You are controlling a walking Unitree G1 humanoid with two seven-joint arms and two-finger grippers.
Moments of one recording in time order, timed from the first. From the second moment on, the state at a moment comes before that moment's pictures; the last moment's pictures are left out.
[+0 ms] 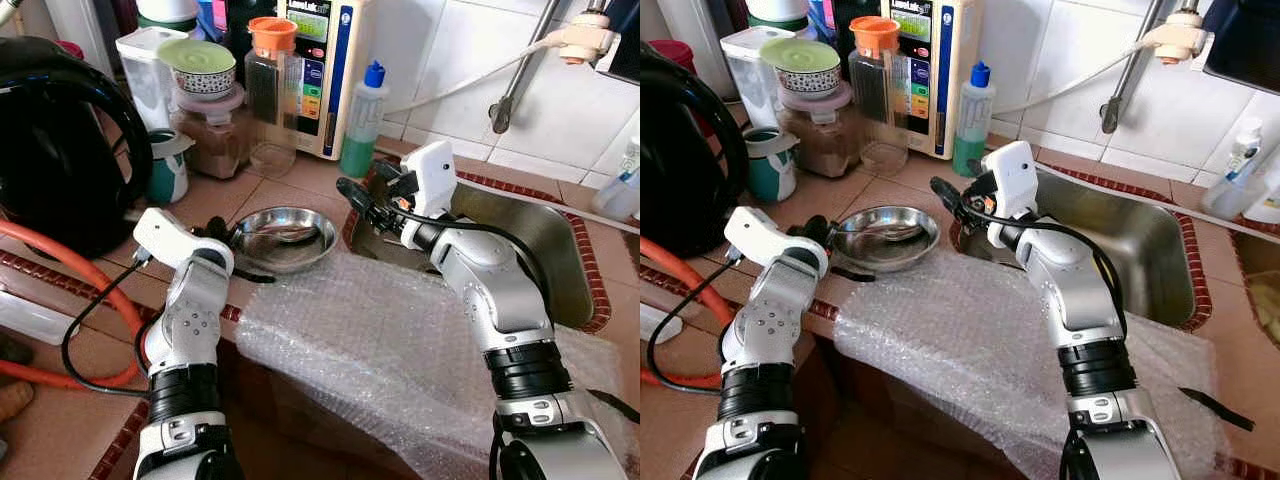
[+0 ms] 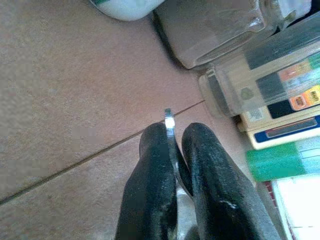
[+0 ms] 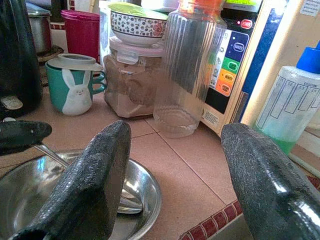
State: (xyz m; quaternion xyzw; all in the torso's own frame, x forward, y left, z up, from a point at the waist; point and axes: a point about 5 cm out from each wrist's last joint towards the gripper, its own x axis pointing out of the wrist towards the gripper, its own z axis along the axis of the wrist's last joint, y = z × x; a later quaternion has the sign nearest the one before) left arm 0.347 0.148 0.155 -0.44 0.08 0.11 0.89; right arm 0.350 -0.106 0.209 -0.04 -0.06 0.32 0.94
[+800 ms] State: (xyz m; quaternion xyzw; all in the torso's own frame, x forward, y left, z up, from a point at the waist) left arm 0.350 0.135 0.190 -0.36 0.00 0.05 0.93; right arm 0.349 -0.107 0.212 -0.04 -0.07 0.32 0.94
